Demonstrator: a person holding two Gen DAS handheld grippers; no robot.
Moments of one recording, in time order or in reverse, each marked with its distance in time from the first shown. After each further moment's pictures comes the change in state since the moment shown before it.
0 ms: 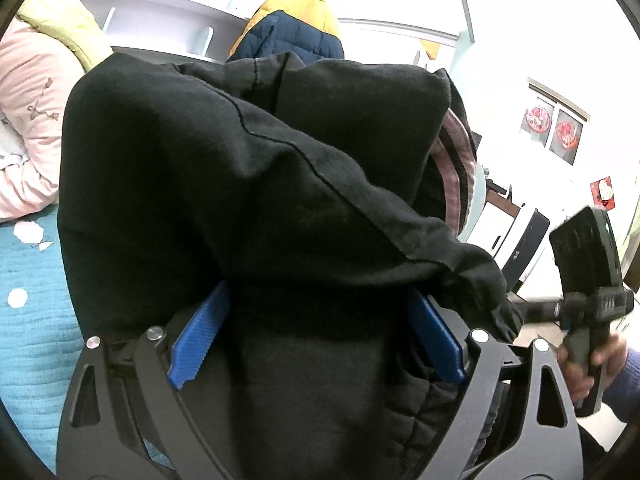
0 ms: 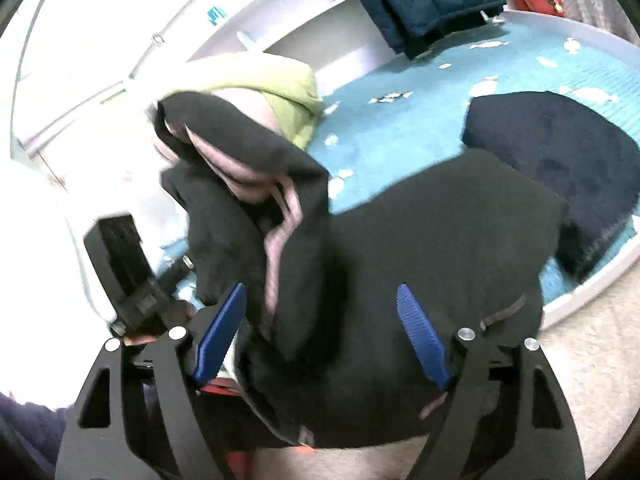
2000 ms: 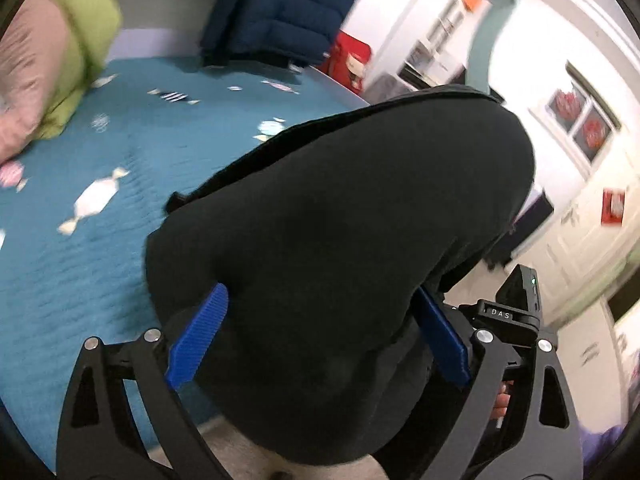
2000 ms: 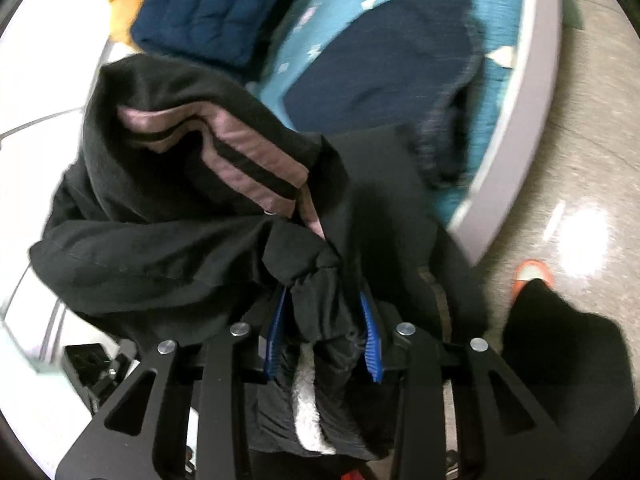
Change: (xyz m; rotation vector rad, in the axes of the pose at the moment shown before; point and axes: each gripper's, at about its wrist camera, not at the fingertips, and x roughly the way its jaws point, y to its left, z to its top) left arm 0.088 -0.101 0.056 -0.122 0.320 0.014; right arm -0.067 -0.160 -0.039 0.687 -0.097 -0.073
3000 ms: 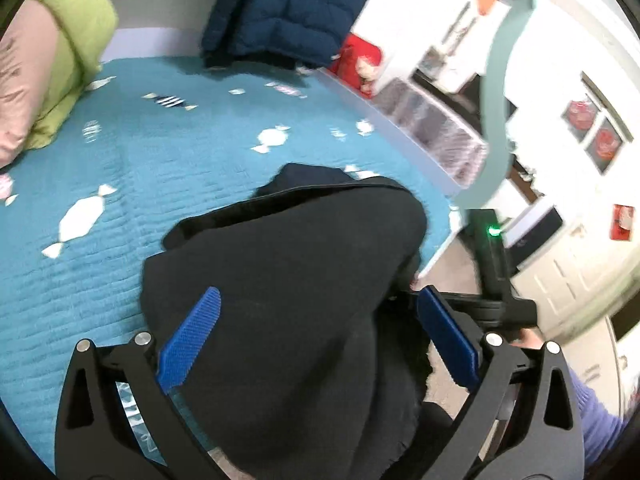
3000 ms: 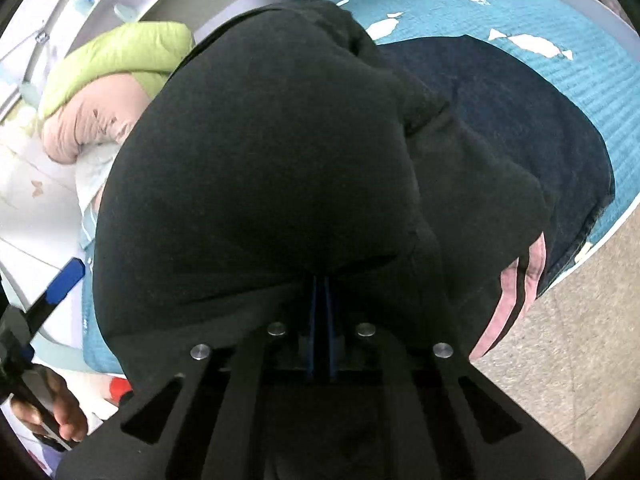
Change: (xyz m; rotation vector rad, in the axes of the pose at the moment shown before) left arm 0.039 0.002 0.040 -0.059 0.020 0.091; right arm 0.106 0.113 0.067 -0.568 0.272 -0.316
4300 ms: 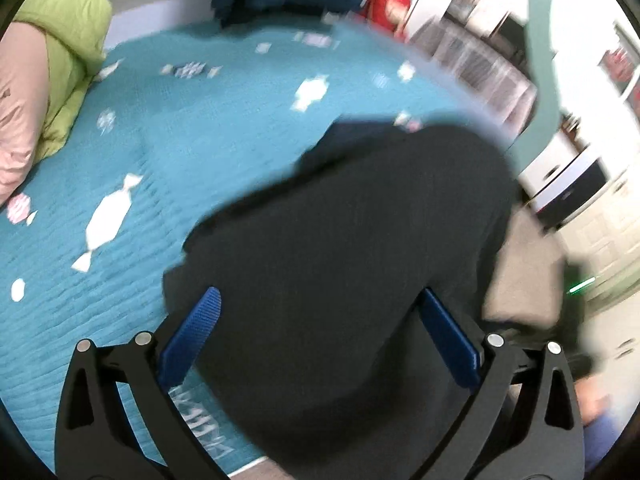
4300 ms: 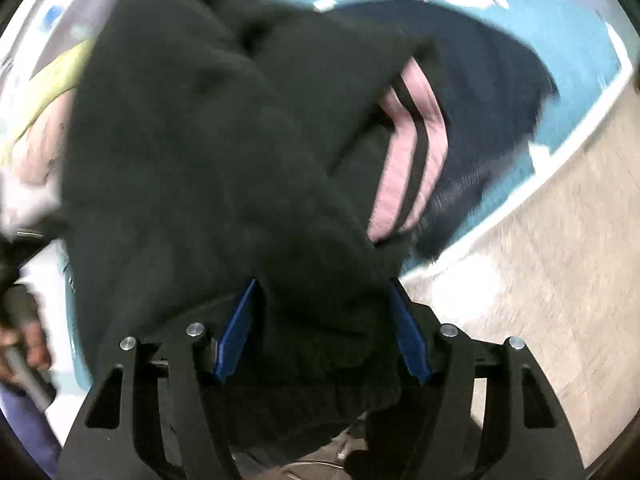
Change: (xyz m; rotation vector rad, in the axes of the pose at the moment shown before) left arm 0.033 0.011 0.034 0.071 0.125 0.070; right arm 0.011 -0.037 -0.075 0.189 -0.007 -0.086
